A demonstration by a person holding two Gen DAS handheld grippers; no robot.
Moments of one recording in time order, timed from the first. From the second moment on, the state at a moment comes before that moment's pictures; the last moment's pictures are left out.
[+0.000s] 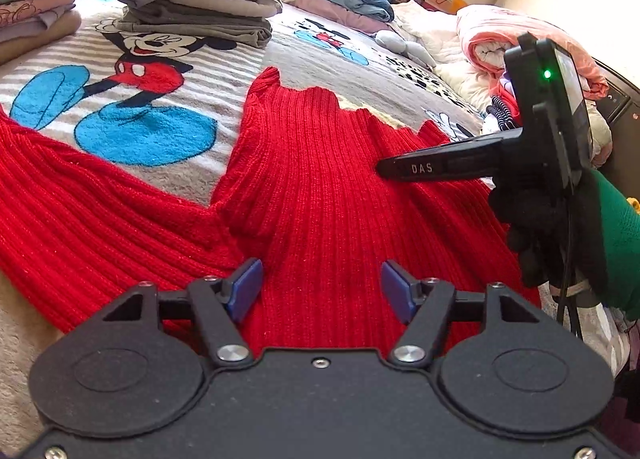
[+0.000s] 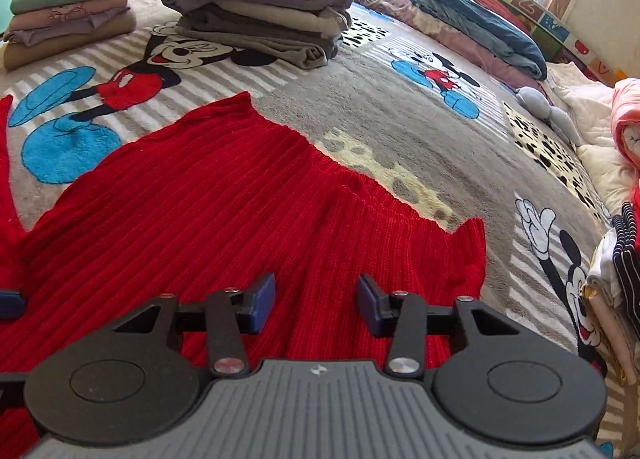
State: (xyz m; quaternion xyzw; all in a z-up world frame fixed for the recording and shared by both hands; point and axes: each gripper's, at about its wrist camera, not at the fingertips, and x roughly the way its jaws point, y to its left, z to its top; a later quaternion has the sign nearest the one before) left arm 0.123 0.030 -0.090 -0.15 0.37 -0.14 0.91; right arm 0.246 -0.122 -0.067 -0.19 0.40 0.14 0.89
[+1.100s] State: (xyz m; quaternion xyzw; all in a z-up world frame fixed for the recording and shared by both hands) left arm 0.114 0.005 -0.096 -0.06 0.34 -0.13 0.93; right arm 0.054 -0.423 -0.062 0.43 0.13 0.01 0.89
